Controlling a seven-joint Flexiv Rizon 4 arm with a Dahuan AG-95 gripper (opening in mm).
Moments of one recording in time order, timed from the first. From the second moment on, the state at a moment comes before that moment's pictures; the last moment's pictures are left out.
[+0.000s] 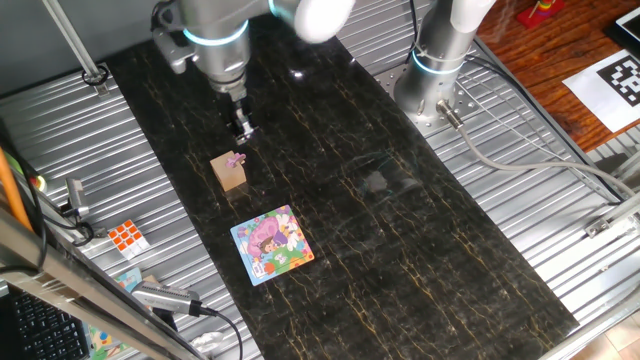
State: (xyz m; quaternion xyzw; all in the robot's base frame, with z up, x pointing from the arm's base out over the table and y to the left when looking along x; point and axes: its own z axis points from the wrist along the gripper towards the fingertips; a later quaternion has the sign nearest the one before) arm 0.529 -0.008 0.136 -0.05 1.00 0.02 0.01
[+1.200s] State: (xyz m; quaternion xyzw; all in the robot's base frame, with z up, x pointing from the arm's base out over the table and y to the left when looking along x) arm 0.548 -0.012 0.089 -0.08 1.00 0.01 0.01
